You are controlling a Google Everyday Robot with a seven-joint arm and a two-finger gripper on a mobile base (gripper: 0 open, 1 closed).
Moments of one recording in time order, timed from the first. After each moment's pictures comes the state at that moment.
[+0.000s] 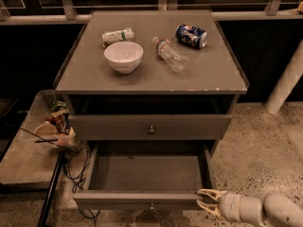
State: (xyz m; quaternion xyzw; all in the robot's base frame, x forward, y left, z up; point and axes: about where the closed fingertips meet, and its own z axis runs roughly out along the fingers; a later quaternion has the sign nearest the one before) arm 0.412 -0.216 0.422 -0.59 0.65 0.16 0.44
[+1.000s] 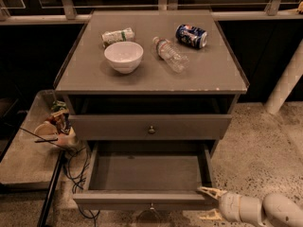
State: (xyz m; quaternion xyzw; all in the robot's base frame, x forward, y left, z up) arm 0.412 -0.216 0.422 -0.59 0.65 0.16 0.44
